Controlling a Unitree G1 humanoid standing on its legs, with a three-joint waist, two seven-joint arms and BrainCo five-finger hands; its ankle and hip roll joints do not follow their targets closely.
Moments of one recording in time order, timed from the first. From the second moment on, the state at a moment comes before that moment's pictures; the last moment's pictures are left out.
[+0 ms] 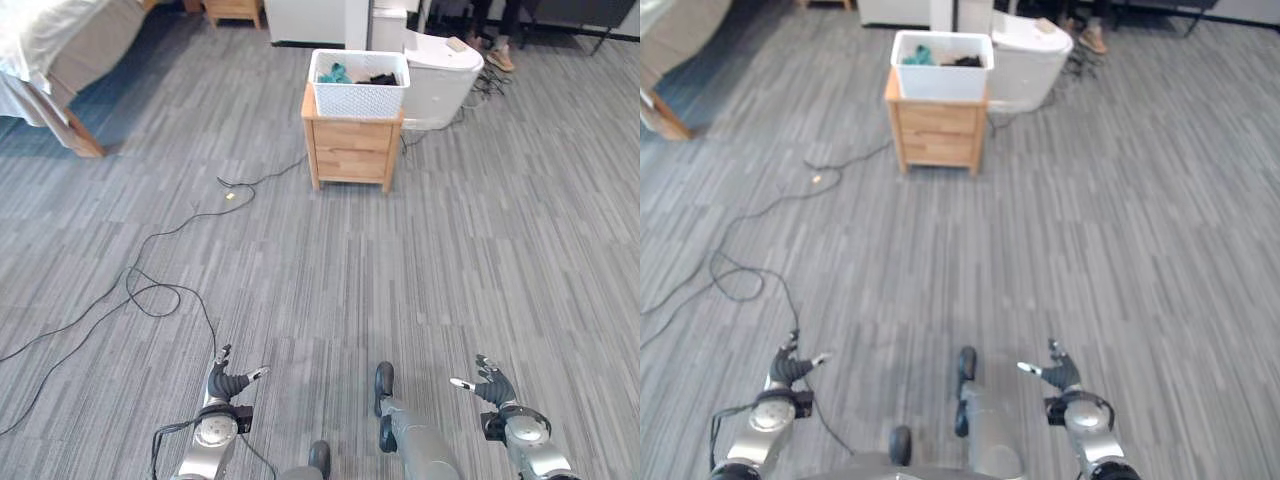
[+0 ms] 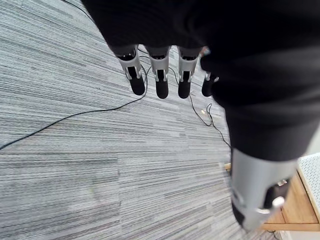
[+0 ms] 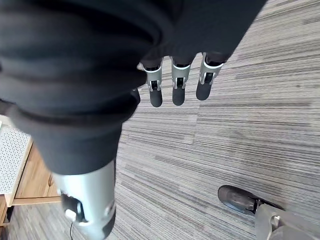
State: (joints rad) left arm 0.05 0.33 -0.12 0.68 -0.12 -0.16 0.20; right arm 0.02 -0.33 0.17 0.71 0.15 -0.11 -0.13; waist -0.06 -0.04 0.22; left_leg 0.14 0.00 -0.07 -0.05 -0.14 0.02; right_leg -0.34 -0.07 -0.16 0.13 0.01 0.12
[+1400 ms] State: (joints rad) left arm 0.07 0.36 -0.17 0.73 -0.11 -0.14 0.18; right arm 0.03 -0.29 0.25 0.67 0.08 -0.09 -0.14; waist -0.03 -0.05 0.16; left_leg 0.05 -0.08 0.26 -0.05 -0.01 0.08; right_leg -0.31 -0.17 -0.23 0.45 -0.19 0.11
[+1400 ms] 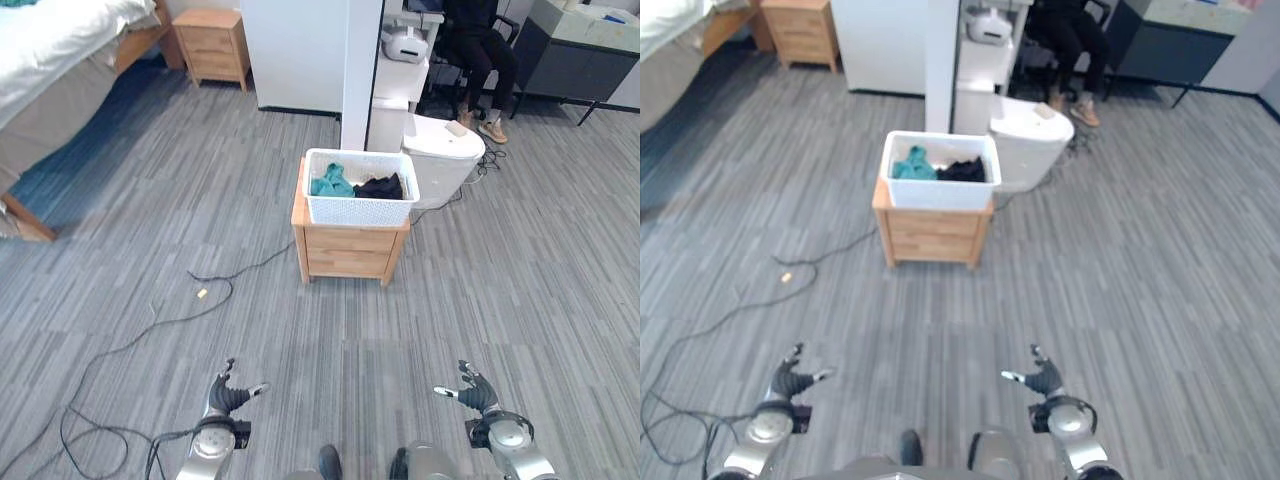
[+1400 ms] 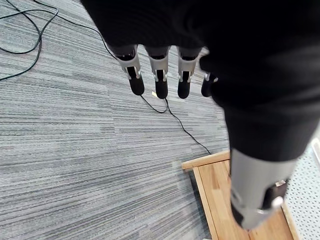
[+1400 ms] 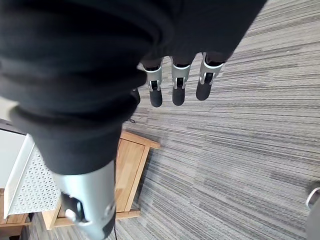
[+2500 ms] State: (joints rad) left arm 0.08 0.28 -0.19 0.80 -0.10 -0.14 0.15; right arm 0.07 -0.37 0.19 0.76 0.08 -0.08 -0.16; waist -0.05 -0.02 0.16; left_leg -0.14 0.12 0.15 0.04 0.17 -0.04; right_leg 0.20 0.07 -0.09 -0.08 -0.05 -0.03
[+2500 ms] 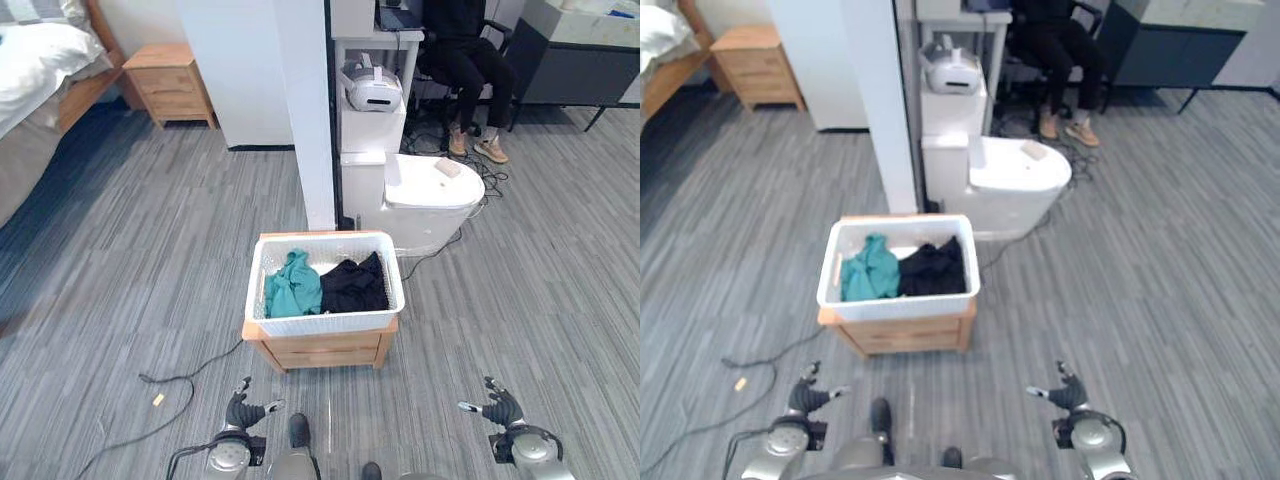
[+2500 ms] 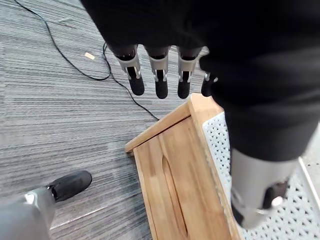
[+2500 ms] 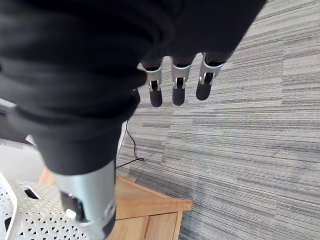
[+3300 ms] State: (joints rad) left arm 0.11 0.38 -0.08 0.60 -0.11 -0.15 0.20; right arm -0.04 -0.40 0.21 0.50 0.08 -0.09 -0.17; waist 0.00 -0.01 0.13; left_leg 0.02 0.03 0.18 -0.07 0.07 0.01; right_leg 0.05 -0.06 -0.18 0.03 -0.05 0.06
